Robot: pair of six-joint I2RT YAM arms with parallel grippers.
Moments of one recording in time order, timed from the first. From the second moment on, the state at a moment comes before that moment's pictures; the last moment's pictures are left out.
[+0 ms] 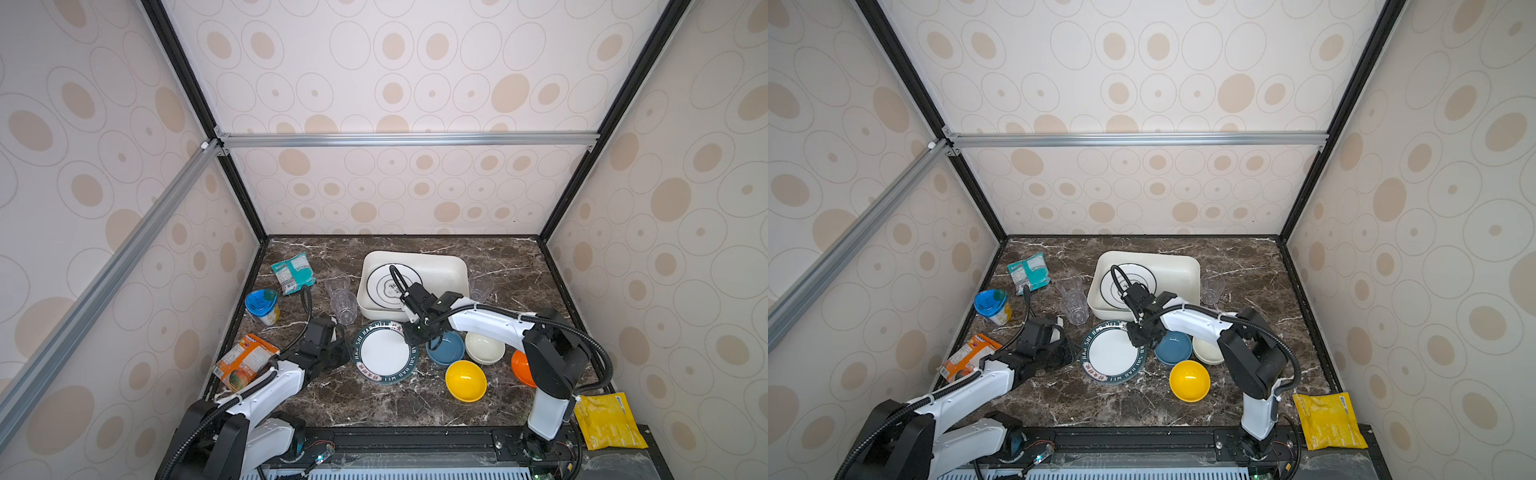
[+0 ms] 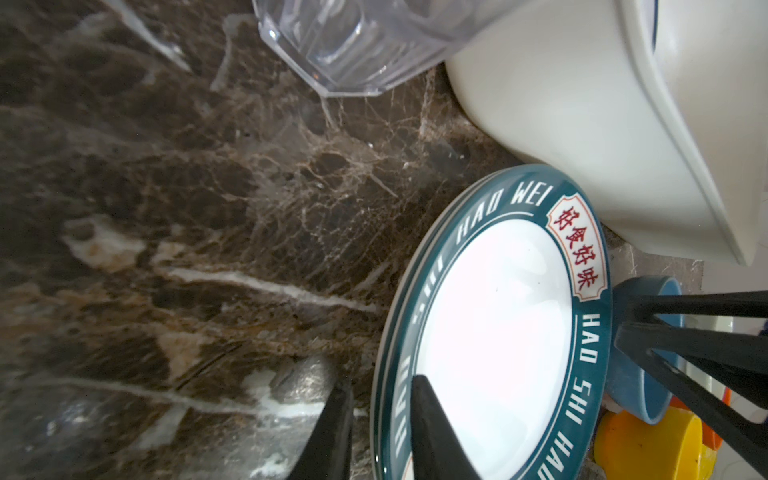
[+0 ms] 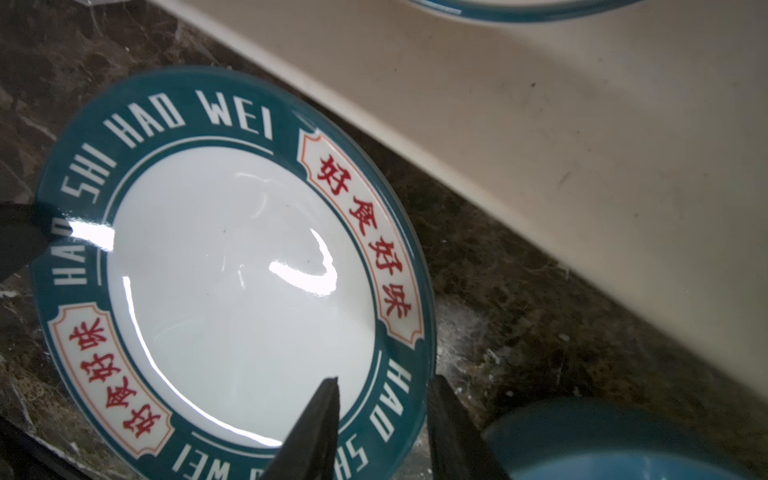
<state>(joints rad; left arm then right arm) -0.36 1.12 0.38 -0.17 0.23 -0.74 0.80 1.83 1.28 -0.68 -0.07 0.41</state>
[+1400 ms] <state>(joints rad) -0.36 1.15 0.38 -0.15 0.24 -0.74 0.80 1.86 1.29 -0.69 -0.06 0.42</state>
